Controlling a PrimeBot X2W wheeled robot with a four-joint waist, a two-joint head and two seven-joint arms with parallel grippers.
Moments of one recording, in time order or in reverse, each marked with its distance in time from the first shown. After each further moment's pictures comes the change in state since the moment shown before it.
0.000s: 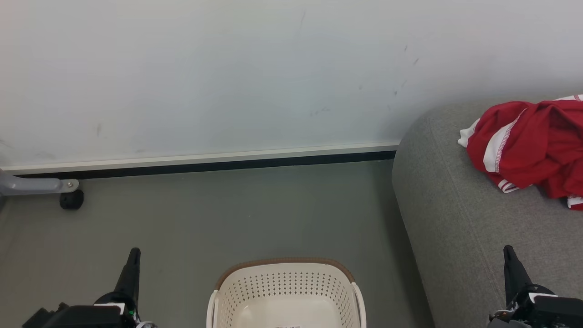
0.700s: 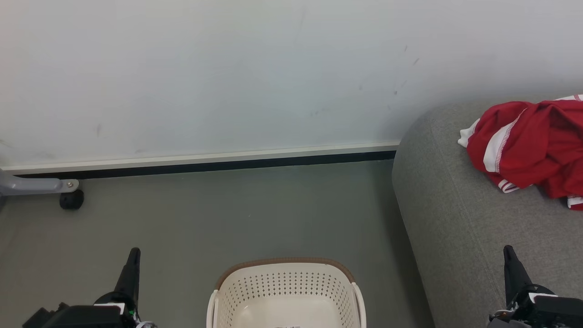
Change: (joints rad) left arm 0.000 0.000 0.000 -0.001 0.000 0.000 0.000; right arm 0.000 0.000 0.000 0.000 0.000 -0.001 0.000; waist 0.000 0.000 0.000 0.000
